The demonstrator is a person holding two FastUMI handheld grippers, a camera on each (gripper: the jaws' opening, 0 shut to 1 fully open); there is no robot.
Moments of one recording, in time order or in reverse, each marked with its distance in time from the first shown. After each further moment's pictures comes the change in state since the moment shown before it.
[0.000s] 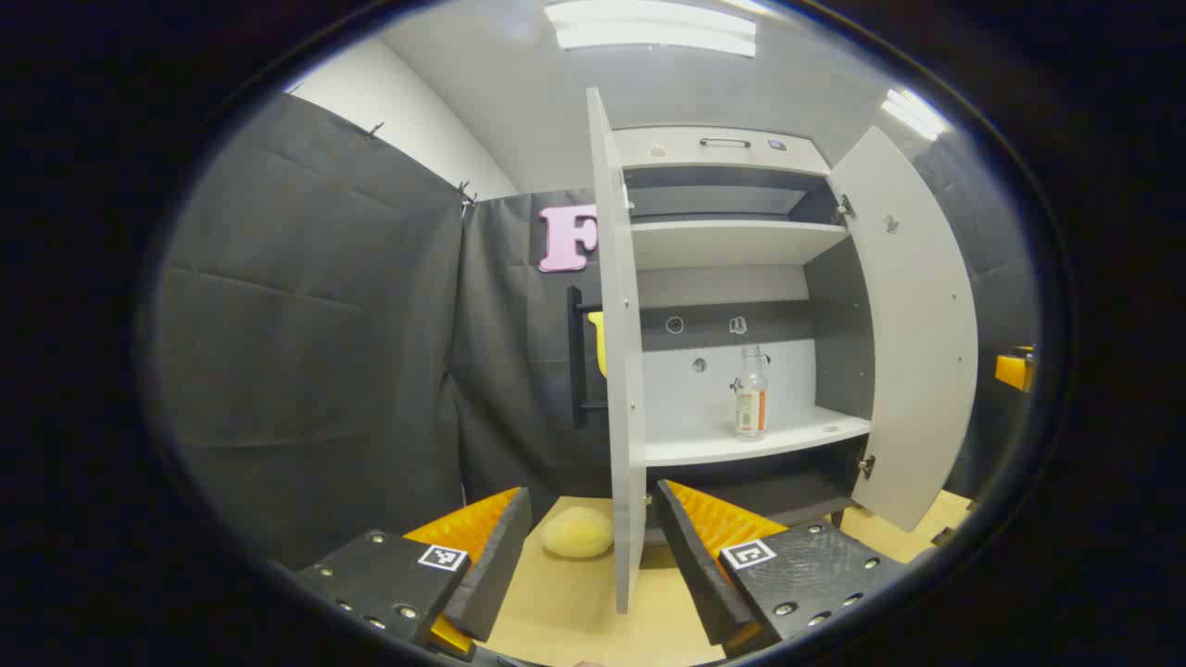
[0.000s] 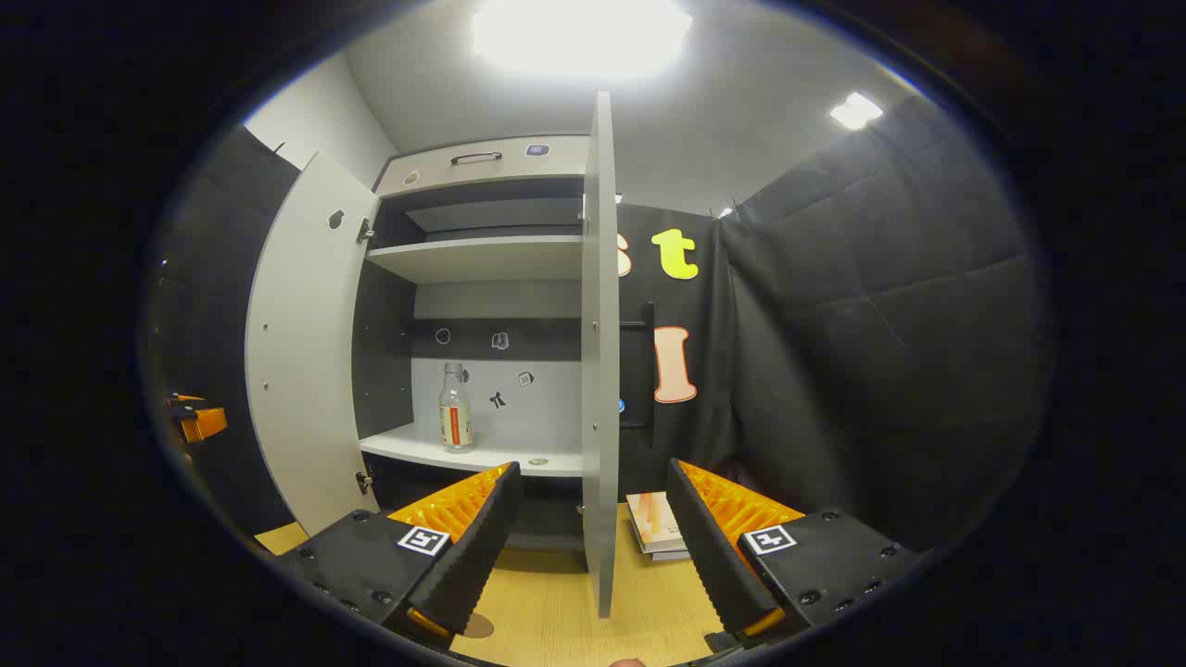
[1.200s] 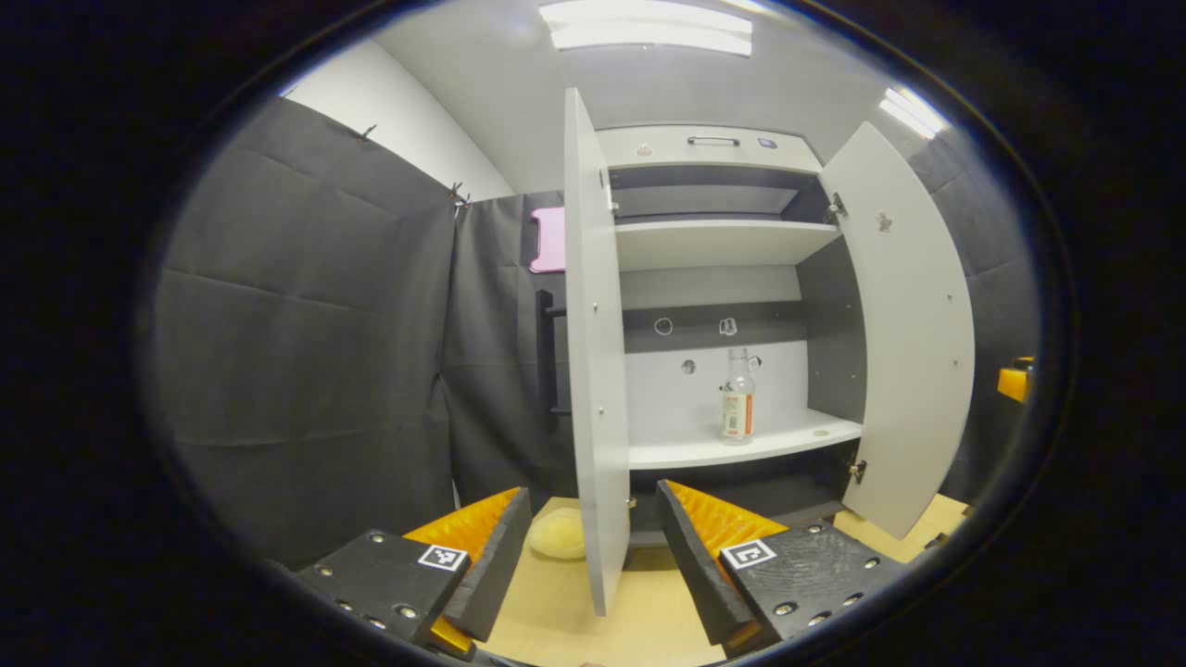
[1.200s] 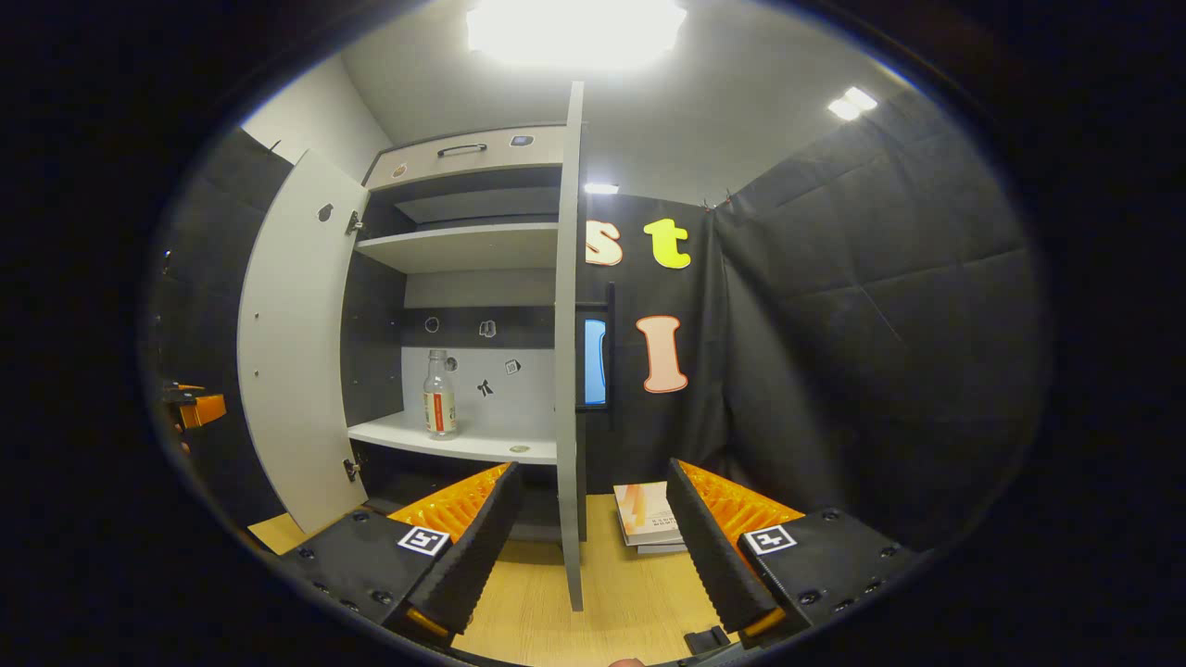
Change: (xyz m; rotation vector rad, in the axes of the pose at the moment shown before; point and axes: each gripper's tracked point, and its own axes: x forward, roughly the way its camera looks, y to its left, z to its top) left arm 0.003 -0.038 0.007 -0.008 -0.010 -0.009; right arm 0.001 -0.039 -0.018 -0.012 0.037 0.004
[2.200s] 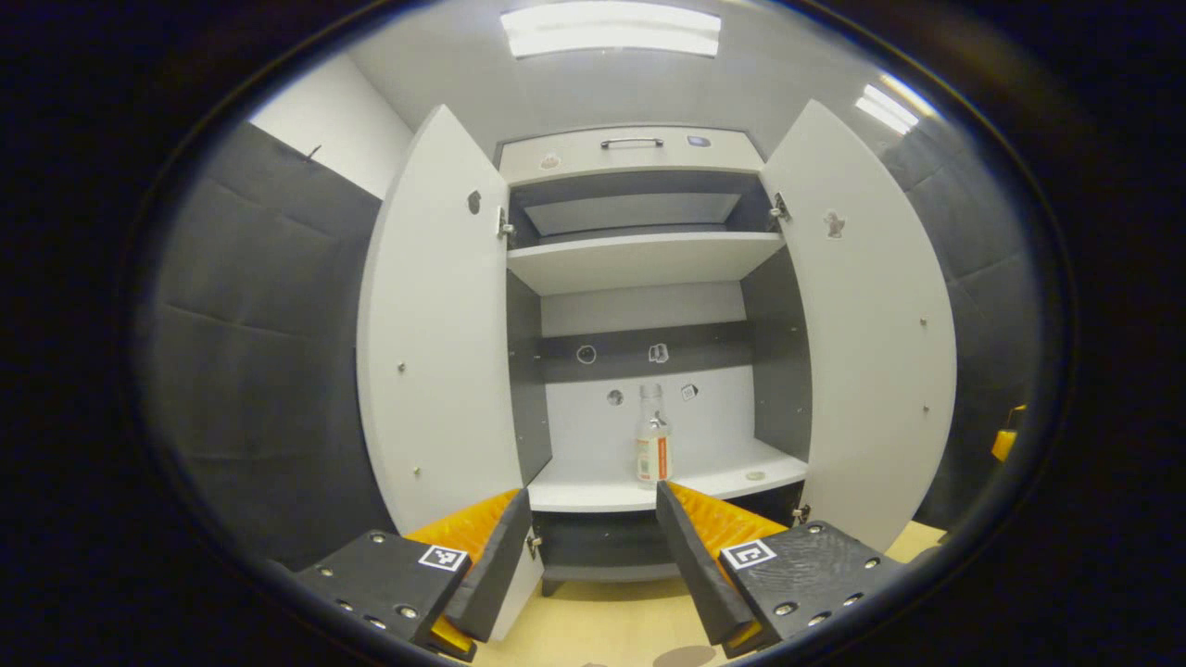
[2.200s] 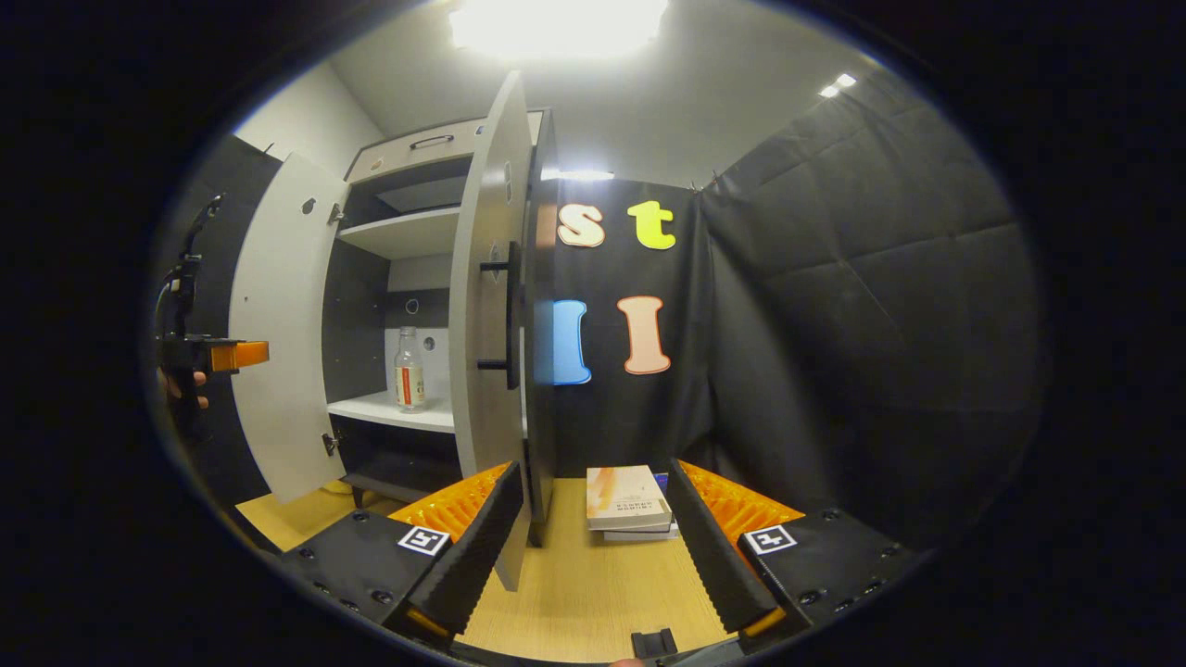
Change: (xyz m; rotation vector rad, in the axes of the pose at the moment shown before) left arm 0.058 -0.150 0.051 0.019 -0.057 -0.107; right arm 0.001 -0.088 -0.035 0.014 0.036 -0.005
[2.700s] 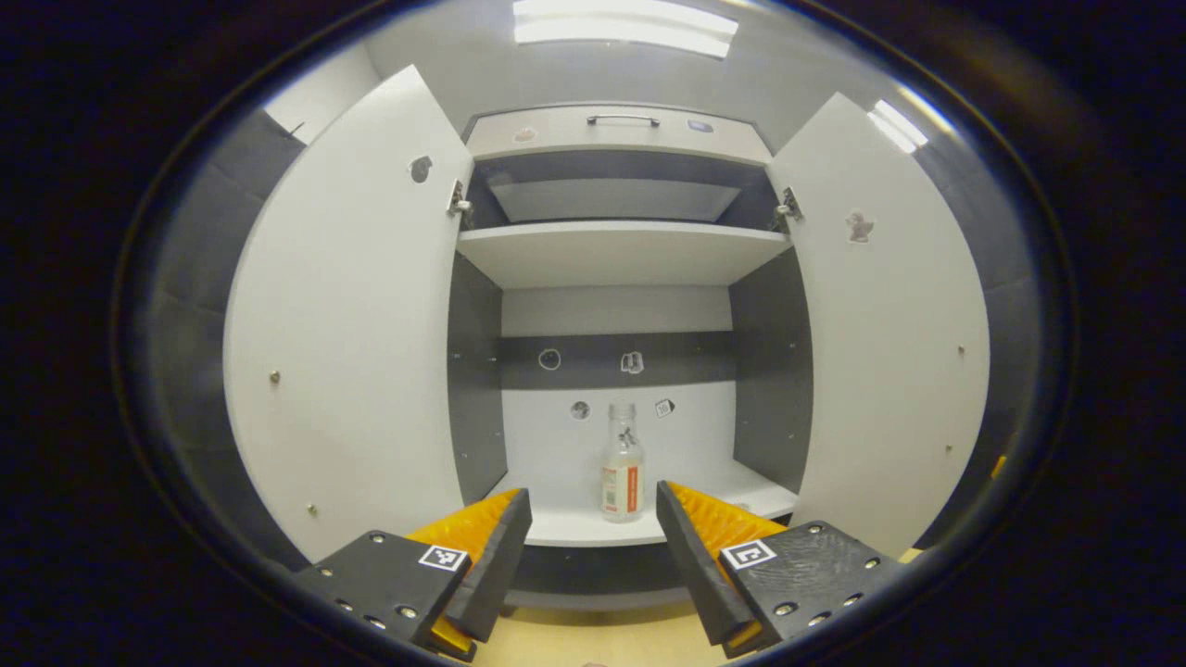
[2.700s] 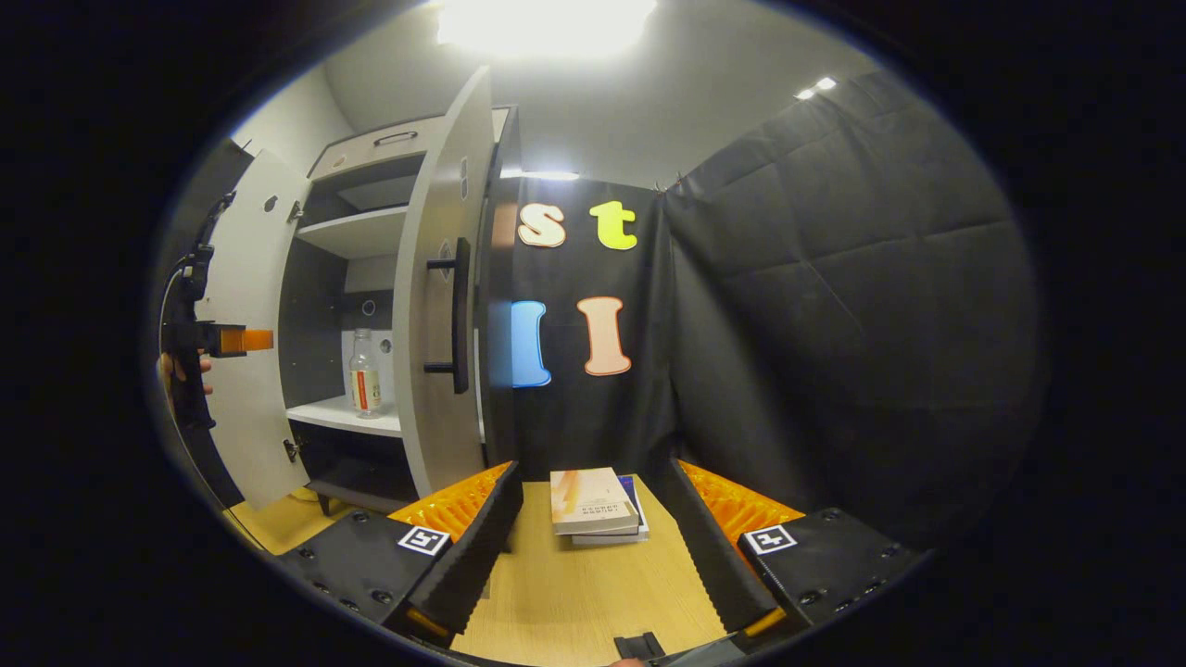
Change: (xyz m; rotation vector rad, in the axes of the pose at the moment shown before) left arm 0.094 -0.023 0.004 -0.060 0.008 -0.095; right arm 0.015 -0.019 0.000 0.017 -0.001 -0.130
